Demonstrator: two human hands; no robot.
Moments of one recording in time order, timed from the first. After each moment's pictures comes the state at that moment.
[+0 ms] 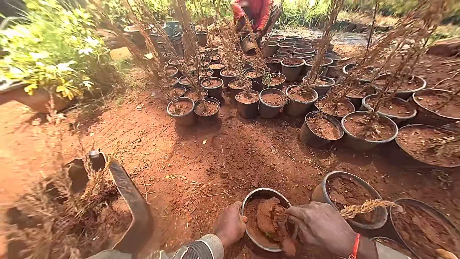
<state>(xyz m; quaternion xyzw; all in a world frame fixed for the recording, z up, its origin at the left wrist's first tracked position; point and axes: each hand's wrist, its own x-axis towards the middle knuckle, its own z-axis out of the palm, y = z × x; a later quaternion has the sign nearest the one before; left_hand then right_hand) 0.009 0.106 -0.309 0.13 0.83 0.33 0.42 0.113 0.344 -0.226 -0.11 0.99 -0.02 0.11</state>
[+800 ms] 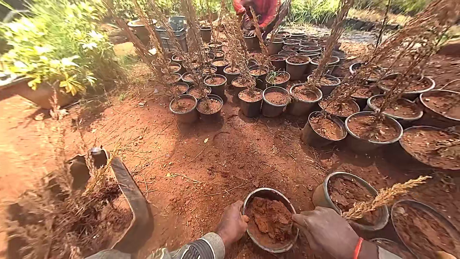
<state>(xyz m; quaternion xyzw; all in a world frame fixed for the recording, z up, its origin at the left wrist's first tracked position) 0.009 0.107 -0.311 0.14 0.83 0.34 0.42 0.123 0.356 -0.234 -0.12 0.99 0.01 0.10</state>
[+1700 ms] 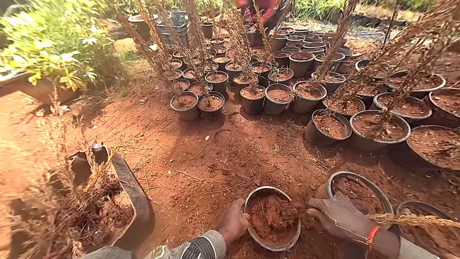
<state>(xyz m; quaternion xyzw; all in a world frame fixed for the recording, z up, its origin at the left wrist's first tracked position) 0.008 0.107 -0.317 0.12 0.81 0.37 0.43 0.094 0.387 -0.217 0.08 0.93 -0.03 0.36</state>
